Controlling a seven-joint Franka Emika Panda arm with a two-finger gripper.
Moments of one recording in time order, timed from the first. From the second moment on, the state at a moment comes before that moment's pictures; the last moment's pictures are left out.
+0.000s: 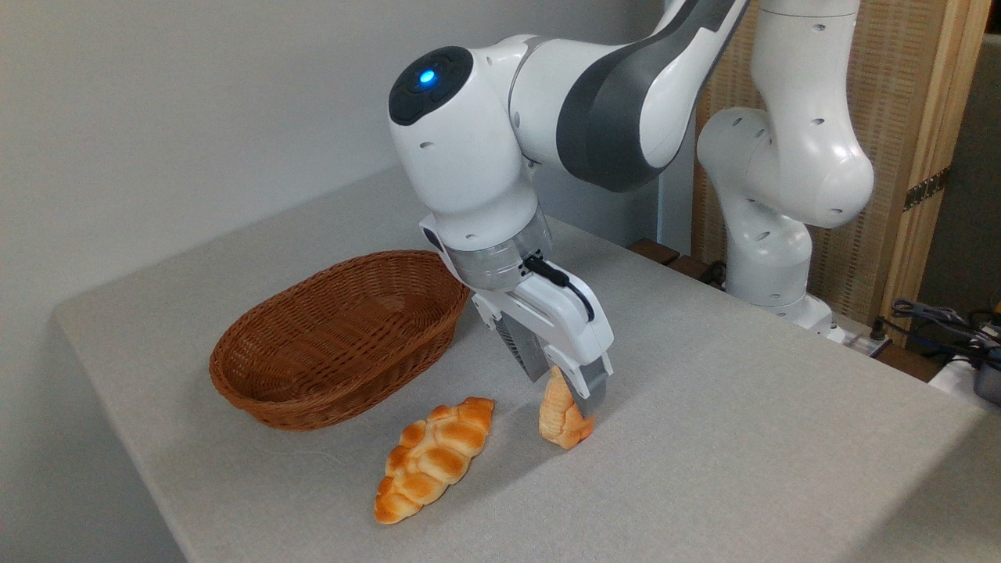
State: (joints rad) arm -0.22 -0.09 0.31 -2.11 0.02 1.75 0.89
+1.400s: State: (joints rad) arm -0.22 -0.11 0.31 -2.09 0.02 1.75 0.90
